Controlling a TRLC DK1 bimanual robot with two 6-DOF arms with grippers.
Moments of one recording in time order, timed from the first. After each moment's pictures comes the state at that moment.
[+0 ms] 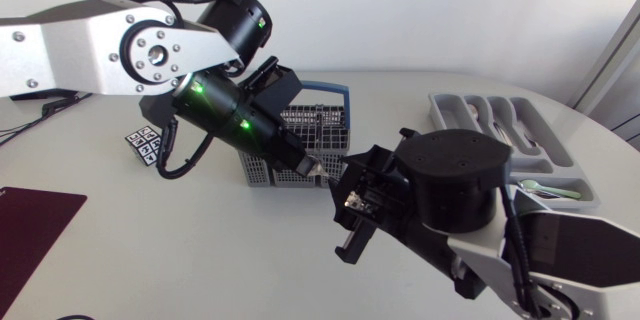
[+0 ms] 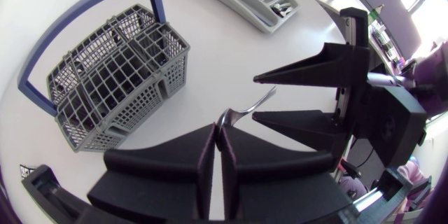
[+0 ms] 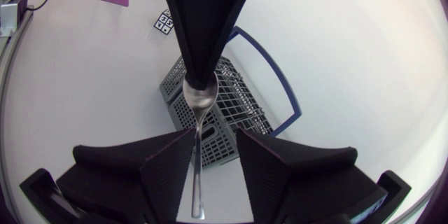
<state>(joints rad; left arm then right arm) -0.62 1.60 1.29 -0.73 0.30 0.12 0.92 1.28 0.56 0.28 0.35 -0.60</state>
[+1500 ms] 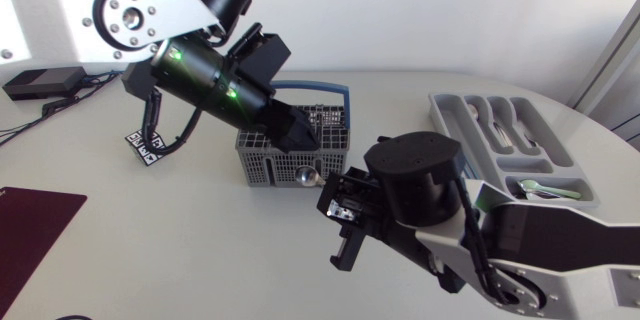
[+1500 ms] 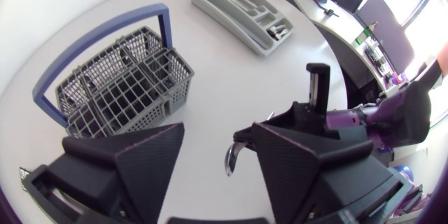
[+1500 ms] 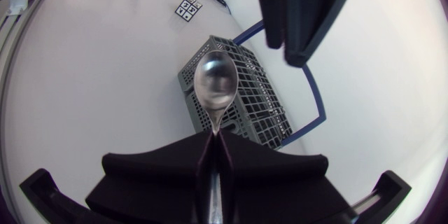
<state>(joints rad) -0.56 1.58 1.37 -0.74 0.38 0.10 0.93 1.36 0.61 0.22 0.30 -0.64</state>
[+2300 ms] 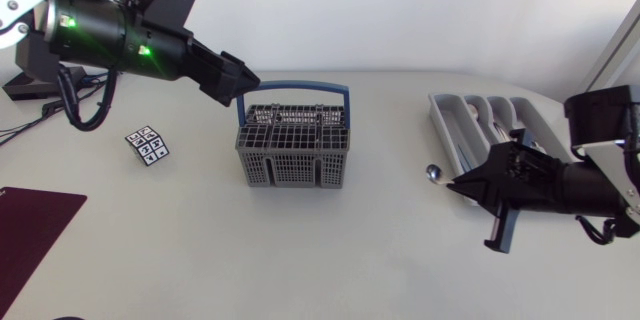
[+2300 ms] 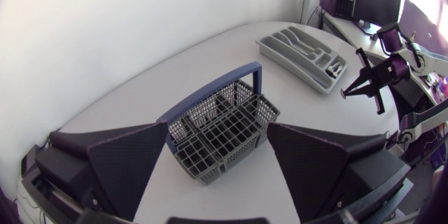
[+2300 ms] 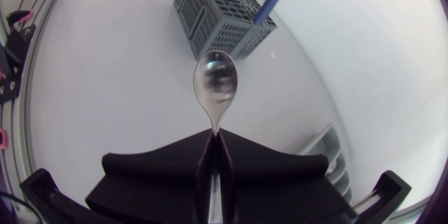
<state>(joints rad) -0.38 1.36 1.27 -0.56 0.18 0.25 -0.02 1.11 0.61 -0.39 -0.46 -1.10</state>
